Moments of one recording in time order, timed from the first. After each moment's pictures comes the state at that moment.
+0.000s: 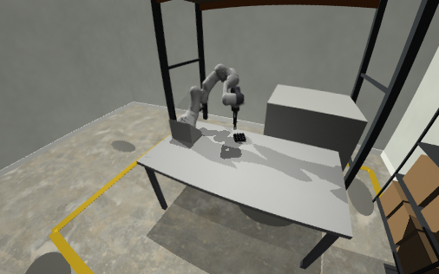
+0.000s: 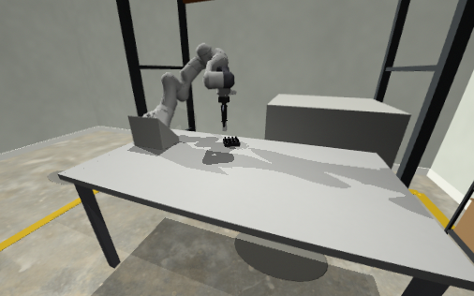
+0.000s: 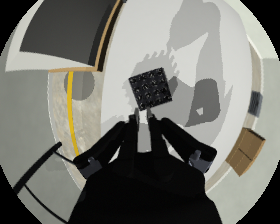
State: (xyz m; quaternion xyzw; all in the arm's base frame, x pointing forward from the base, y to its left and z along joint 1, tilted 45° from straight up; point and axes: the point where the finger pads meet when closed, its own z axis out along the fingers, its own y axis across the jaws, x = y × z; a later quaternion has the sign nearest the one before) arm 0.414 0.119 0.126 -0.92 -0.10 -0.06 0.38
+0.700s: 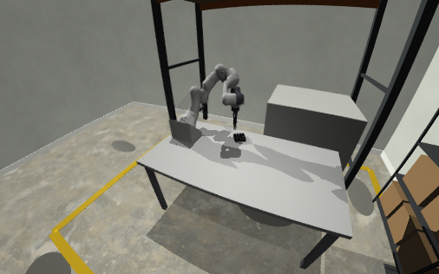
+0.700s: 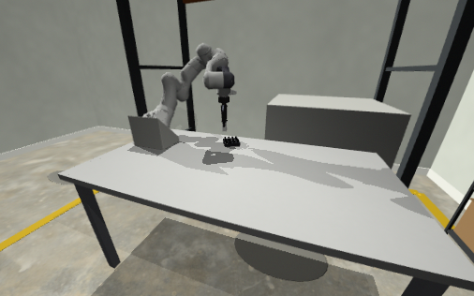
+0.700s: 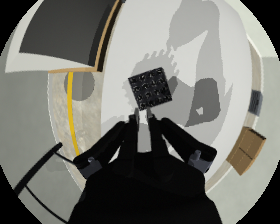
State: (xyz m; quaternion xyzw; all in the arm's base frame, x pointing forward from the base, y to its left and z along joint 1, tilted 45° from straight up) arm 0.414 0.119 0.126 -0.92 -0.10 -0.06 0.38
